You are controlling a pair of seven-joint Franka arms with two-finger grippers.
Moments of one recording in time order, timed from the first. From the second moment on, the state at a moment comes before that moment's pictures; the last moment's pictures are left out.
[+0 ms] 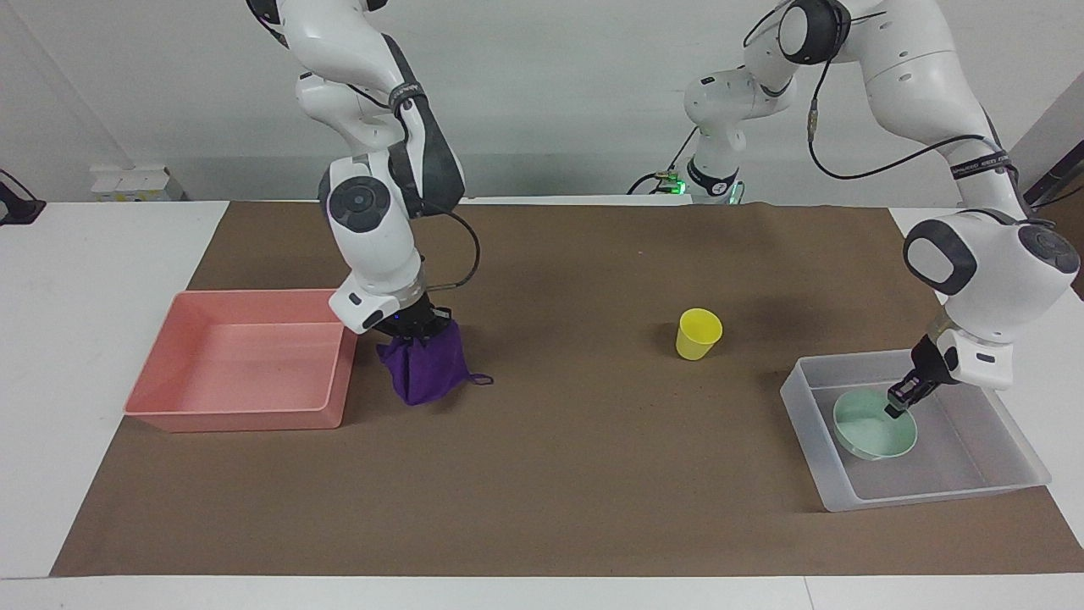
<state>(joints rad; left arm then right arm) 0.13 0.45 -0.06 -1.67 -0.09 2.32 -0.20 0.20 0.18 0.06 -1.82 0.02 1.94 0.29</state>
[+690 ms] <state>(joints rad) 0.00 0.27 -0.07 -1.55 0.00 1.88 -0.27 -0.05 0.02 0.05 -1.69 0.01 1.60 0.07</state>
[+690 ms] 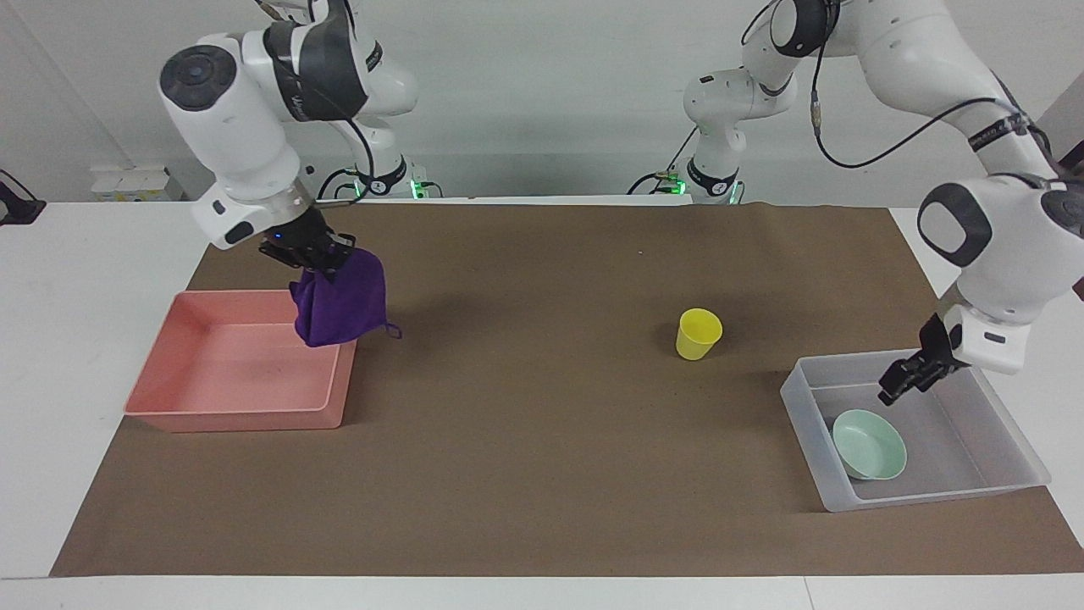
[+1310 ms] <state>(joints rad) -0.27 0.00 -0.08 -2.26 0.01 2.21 -0.57 -0.26 0.01 0.05 -1.92 0.00 1.87 -0.17</state>
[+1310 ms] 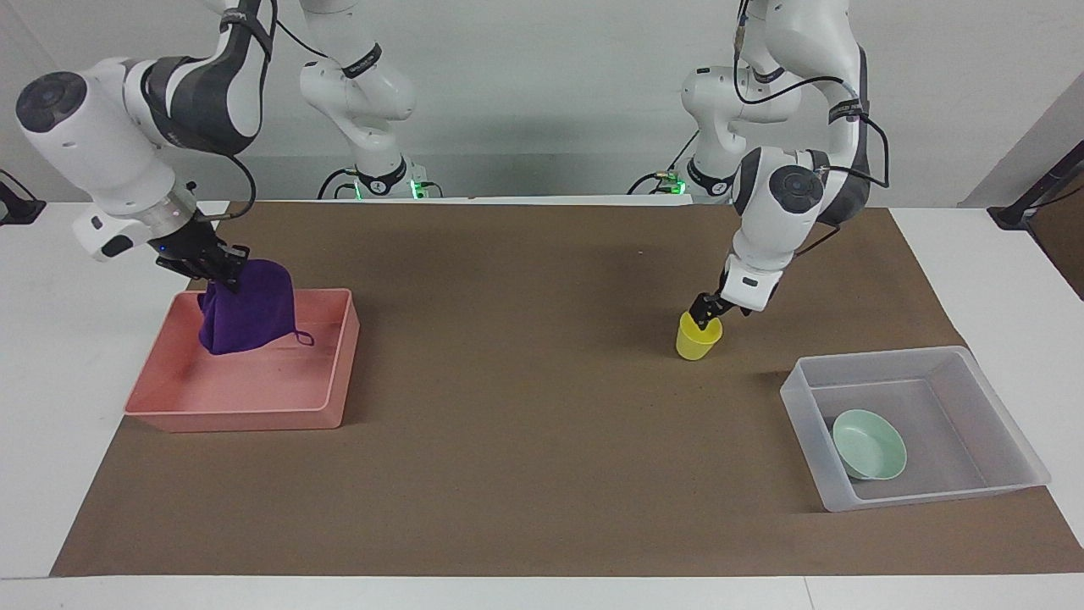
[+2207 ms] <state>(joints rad) -0.21 0.01 -0.05 -2.02 -0.01 2.12 -0.59 -0.25 0.09 0.06 -2.03 0.00 2.03 -0.17</state>
